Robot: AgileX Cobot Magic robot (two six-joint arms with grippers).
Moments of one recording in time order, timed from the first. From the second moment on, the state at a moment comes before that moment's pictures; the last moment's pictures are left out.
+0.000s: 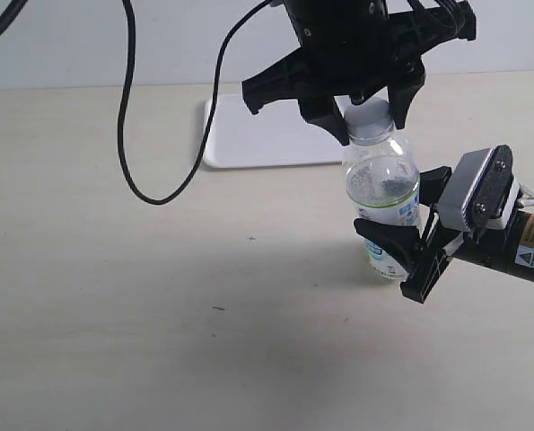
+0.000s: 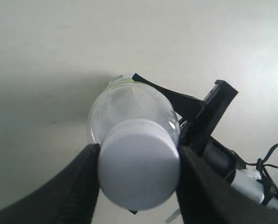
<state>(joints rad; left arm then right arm) -0.91 2.09 -2.09 -0.10 1.23 -0.90 -0.14 1.93 -0.41 -0.92 -1.19 -0.09</state>
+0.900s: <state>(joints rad) -0.91 2.09 -2.09 -0.08 1.23 -0.27 -0.14 1.93 -0.41 -0.92 -1.19 -0.06</state>
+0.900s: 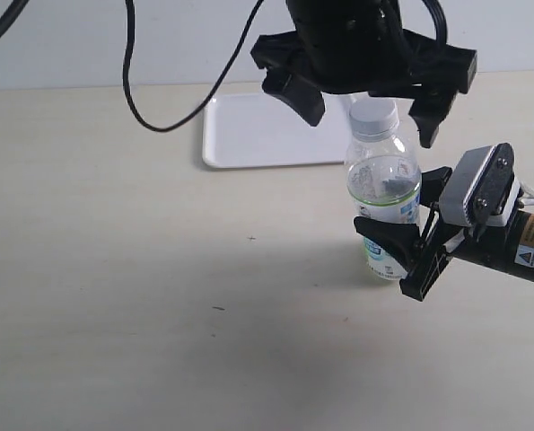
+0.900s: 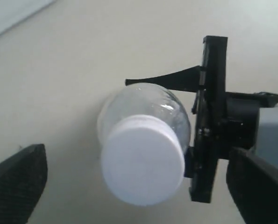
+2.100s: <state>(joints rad) -0.91 2.05 -2.09 -0.07 1.23 0.36 -0.14 1.93 -0.41 -0.95 -1.19 -0.07</state>
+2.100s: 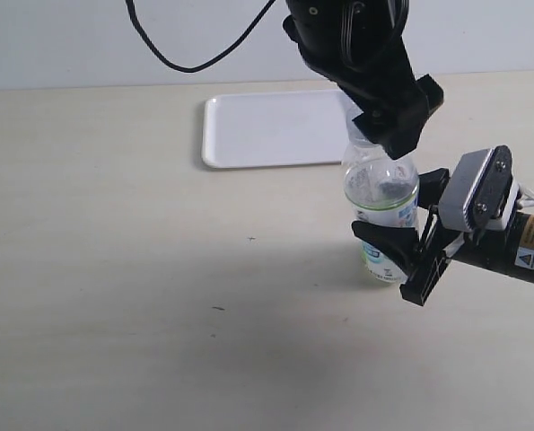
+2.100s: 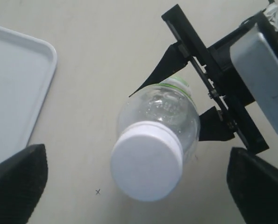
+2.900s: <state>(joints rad) -0.91 2.05 -2.09 -0.08 1.23 0.30 -0.14 1.93 -0.41 -0.95 -1.19 -0.09</state>
